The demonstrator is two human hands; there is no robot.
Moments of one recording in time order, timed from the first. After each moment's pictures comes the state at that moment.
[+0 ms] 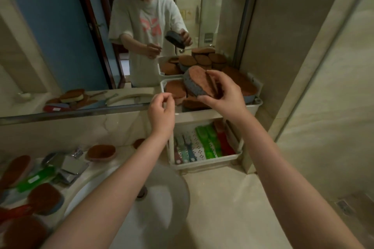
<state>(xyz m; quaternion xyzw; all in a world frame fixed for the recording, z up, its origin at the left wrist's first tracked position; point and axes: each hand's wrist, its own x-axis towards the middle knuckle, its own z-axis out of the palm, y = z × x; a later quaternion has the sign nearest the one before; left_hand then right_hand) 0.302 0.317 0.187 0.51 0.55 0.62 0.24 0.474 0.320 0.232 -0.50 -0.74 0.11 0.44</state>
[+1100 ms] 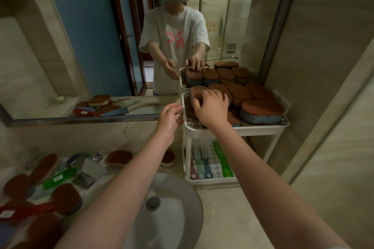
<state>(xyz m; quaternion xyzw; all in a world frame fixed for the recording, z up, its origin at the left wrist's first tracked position) 0.266 0.352 0.197 0.35 0.51 0.60 0.51 0.386 0.385 0.216 -0.61 -0.74 -0.01 0.29</state>
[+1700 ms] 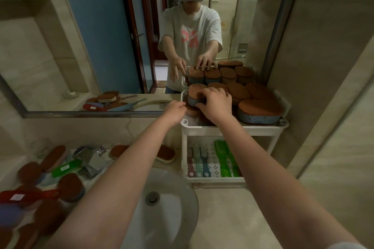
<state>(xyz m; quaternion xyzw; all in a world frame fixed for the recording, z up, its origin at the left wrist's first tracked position) 0.279 0.375 0.208 0.59 0.69 0.28 0.30 0.416 0.395 0.221 -0.58 -0.78 -0.02 0.24</state>
